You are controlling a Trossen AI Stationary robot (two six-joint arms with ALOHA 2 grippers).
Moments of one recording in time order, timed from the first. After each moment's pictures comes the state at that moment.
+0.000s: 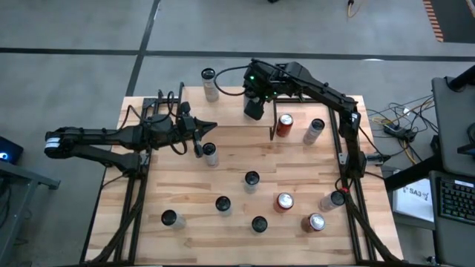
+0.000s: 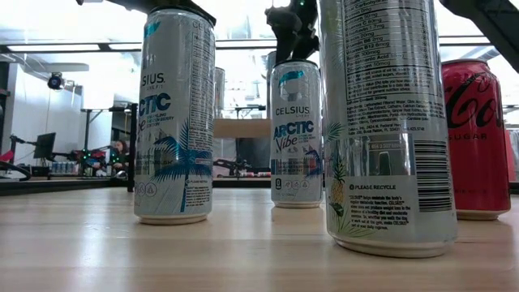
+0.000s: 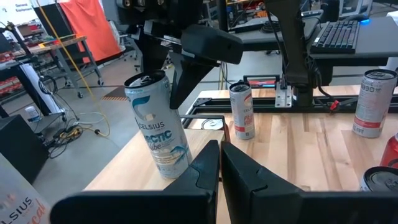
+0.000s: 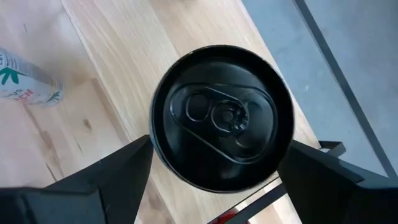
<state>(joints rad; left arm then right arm) 0.08 1.00 0.79 0.06 -0.30 0.16 -0.39 2.01 2.35 -1.39 0.16 0.03</state>
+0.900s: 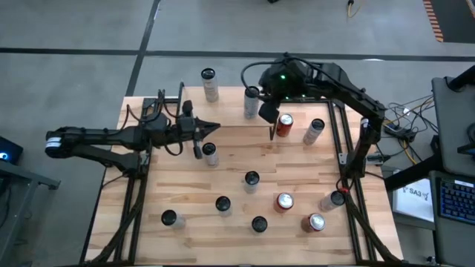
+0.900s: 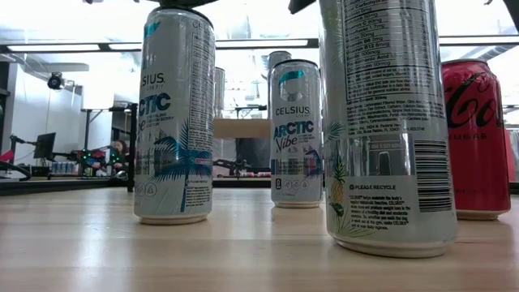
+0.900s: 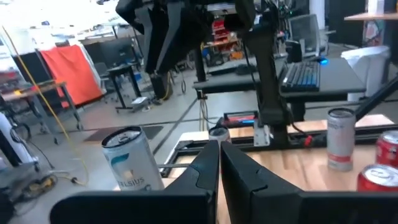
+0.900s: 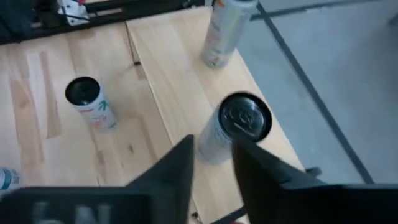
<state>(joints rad) 0.08 1.02 0.79 0.24 -0.16 0.23 -0.27 1.79 2.34 -1.31 0.15 -0.02</state>
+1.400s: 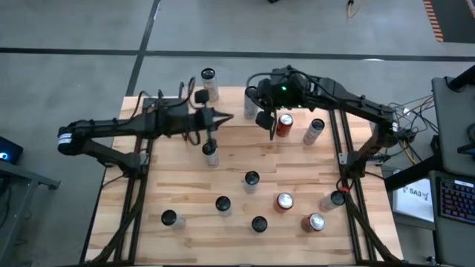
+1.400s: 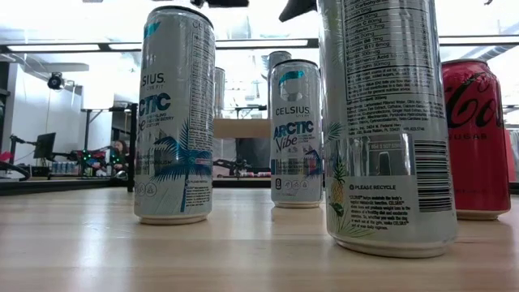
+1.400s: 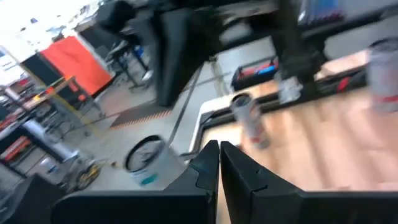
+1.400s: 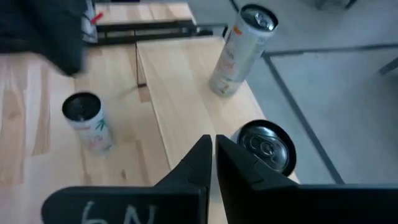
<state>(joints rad) 0.16 1.26 1.14 -0.07 -0.16 0.47 -0.27 1.60 1.86 -0.86 0.16 -0.12</state>
